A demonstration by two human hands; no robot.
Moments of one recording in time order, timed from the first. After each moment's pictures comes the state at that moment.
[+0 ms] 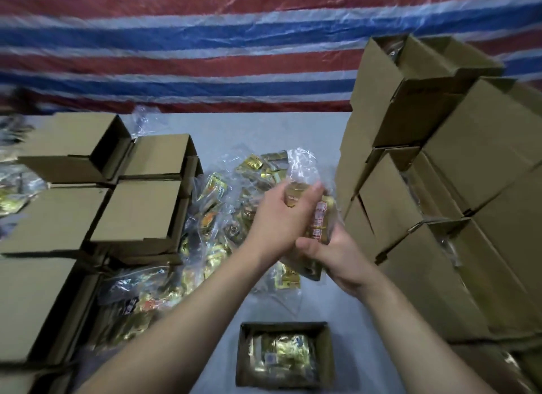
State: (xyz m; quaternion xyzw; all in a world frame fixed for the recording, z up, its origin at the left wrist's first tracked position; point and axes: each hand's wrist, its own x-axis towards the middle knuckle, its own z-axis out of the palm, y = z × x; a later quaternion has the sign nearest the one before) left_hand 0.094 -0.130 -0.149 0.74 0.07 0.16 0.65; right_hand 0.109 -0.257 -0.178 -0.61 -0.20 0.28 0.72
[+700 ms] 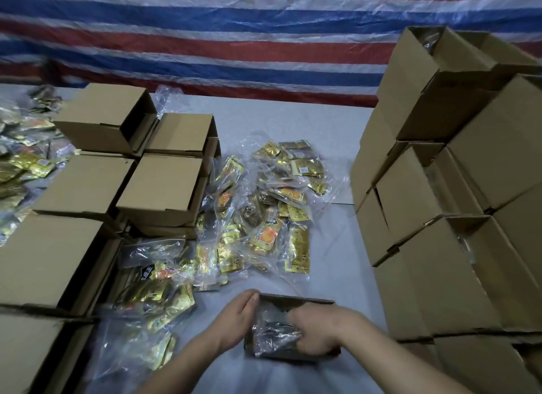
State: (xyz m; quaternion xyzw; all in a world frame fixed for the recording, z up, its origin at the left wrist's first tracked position) left_hand -0.065 -0.085 -0.359 0.82 0.17 -0.15 0.53; right_hand 0.037 -0.259 -0.271 -0.77 -0.43 0.46 -0.04
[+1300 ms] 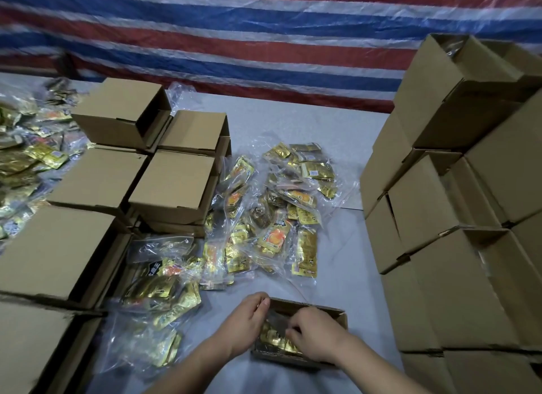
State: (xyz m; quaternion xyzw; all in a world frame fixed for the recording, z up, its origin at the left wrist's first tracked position) left_hand -0.069 -0.090 -0.370 0.82 0.16 -0.10 0.54; right_hand 0.023 -0.257 -0.330 -0.85 -0.34 0.39 0.08
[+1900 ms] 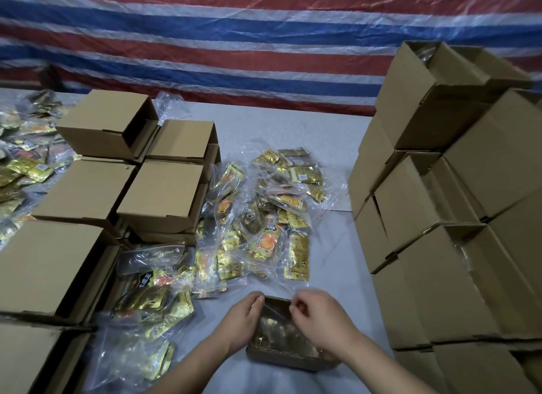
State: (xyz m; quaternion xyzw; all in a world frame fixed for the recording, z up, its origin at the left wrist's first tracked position) left_hand -0.054 -0.091 -0.361 0.79 0.23 -0.14 0.54; right_hand 0.035 -0.271 -0.307 -0.91 -0.30 0.22 0.17
